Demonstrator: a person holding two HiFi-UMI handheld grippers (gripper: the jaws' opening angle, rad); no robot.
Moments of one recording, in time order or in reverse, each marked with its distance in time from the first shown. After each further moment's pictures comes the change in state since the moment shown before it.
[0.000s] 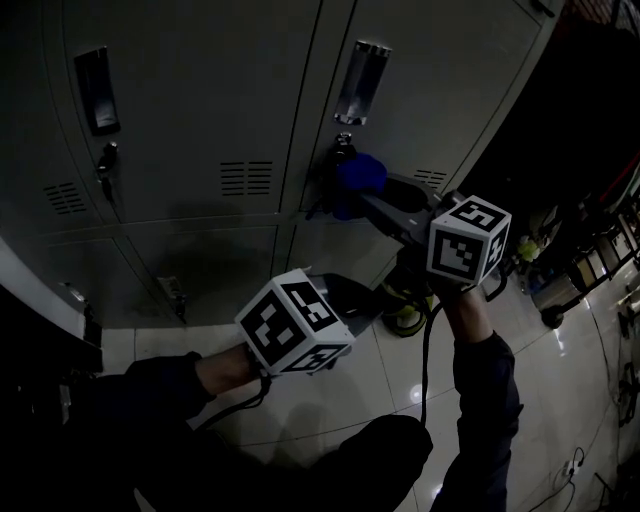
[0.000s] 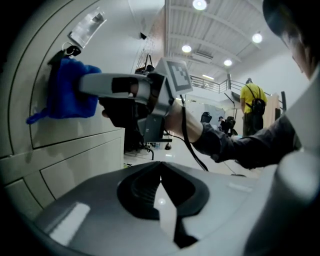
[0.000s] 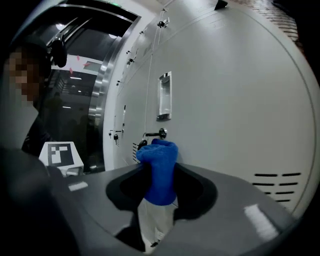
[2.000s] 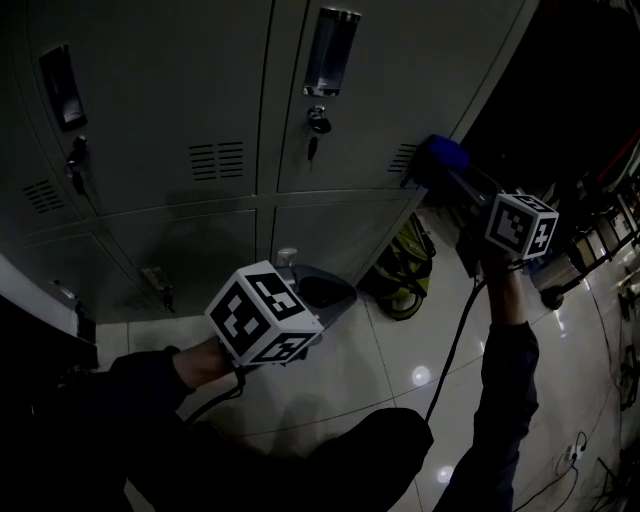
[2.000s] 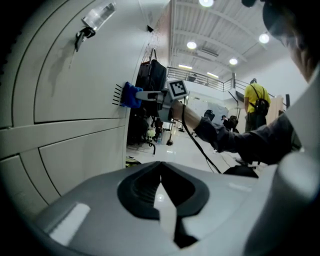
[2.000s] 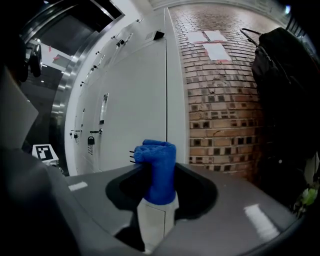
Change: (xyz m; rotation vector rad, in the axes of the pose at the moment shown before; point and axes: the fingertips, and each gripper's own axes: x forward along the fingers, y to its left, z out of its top) left arm 0.003 0.011 -0.031 -0.048 0.046 0.015; right arm -0.130 -0.143 -0.027 0.082 -0.009 -0.425
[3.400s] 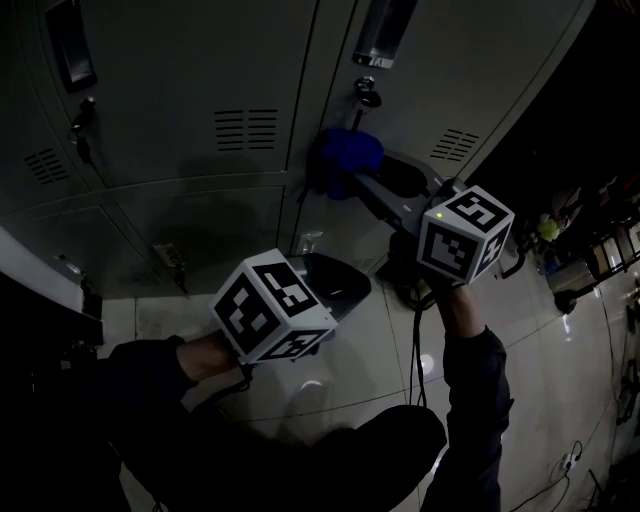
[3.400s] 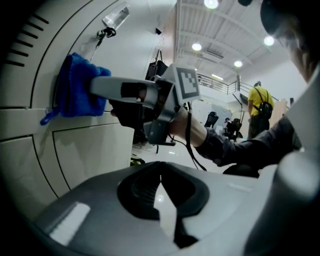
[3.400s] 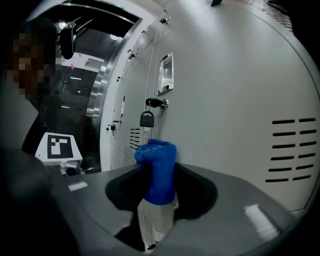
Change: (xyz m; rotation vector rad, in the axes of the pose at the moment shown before) left arm -0.013 0.013 -0.017 -0.042 -0.015 0.026; right arm 0.082 0.195 -0.034 -0.085 -0.022 0.397
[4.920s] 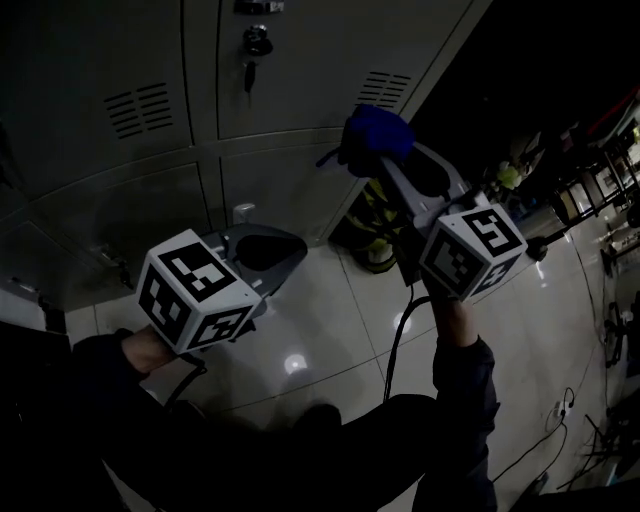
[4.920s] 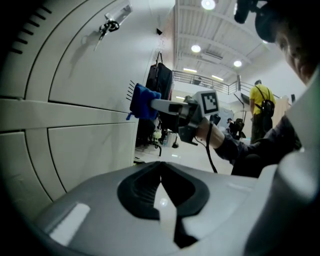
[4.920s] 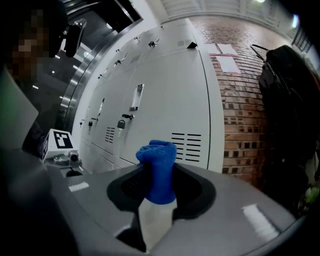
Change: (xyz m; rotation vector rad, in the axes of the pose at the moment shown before) left arm 0.012 0.013 -0.003 0.009 -0.034 0.030; right arm -0.127 -0.056 -0.018 -0.015 -0.046 -0.399
